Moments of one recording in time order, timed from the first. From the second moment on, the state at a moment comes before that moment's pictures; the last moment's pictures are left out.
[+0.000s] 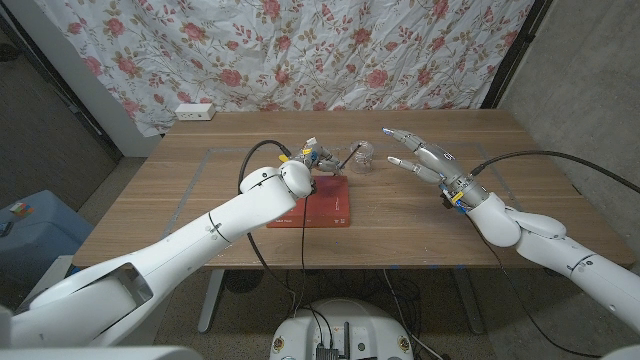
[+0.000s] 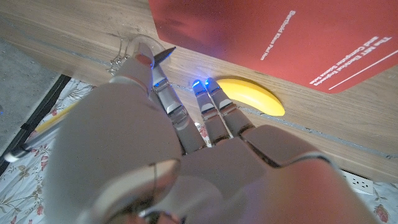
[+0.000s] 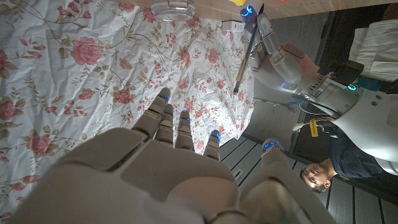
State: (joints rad) left arm 0.62 0.58 0.83 -2.10 -0.05 1.04 0.32; left_hand 1.15 0.04 0.30 -0.17 0.19 1.15 -0.14 0.26 0.21 1.21 -0.22 0.19 0.19 0.59 -0.06 0.18 0.17 0.46 -0.05 0.21 0.18; right arm -0.94 -0.84 -0.44 -1.47 -0.58 0.73 -0.54; right_hand 0.09 0.10 0.33 -0.08 0.20 0.02 -0.21 0.18 0.17 0.16 0.17 0.19 0.18 0.09 0.19 0.21 0.26 0.31 0.12 0.19 0.17
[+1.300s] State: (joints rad) left arm 0.58 0.58 0.86 -2.08 -0.07 1.04 0.32; left_hand 1.15 0.04 0.29 -0.17 0.19 1.15 -0.14 0.26 0.21 1.21 -0.22 0.19 0.19 0.59 -0.06 0.18 0.17 0.46 -0.05 0.21 0.18; right arm -0.86 -0.82 -0.50 -1.45 -0.58 0.72 -0.46; right_hand 0.09 0.10 0.33 -0.08 0.20 0.04 -0.22 0.19 0.18 0.16 0.17 0.19 0.18 0.09 0.18 0.22 0.26 0.32 0.12 0.19 0.17
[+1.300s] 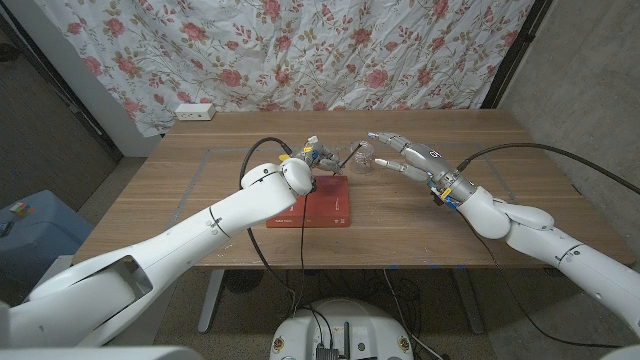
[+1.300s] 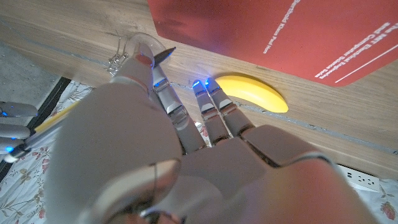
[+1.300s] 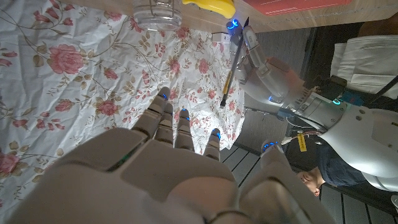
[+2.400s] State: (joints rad) left arm 0.58 0.59 0.87 -2.09 -0.06 1.03 0.32; left_hand 1.15 0.04 0.29 -0.17 0.18 1.15 -0.14 0.25 0.20 1.21 -0.22 0.19 0.19 0.59 -0.06 0.18 0.17 0.46 -0.05 0.21 0.18; right arm -0.84 -0.81 -0.53 -1.45 -0.56 0.72 -0.40; right_hand 0.08 0.11 0.33 -0.08 0.20 0.06 -0.22 0.19 0.18 0.13 0.16 0.19 0.18 0.06 0.17 0.21 0.27 0.30 0.12 0.19 0.17
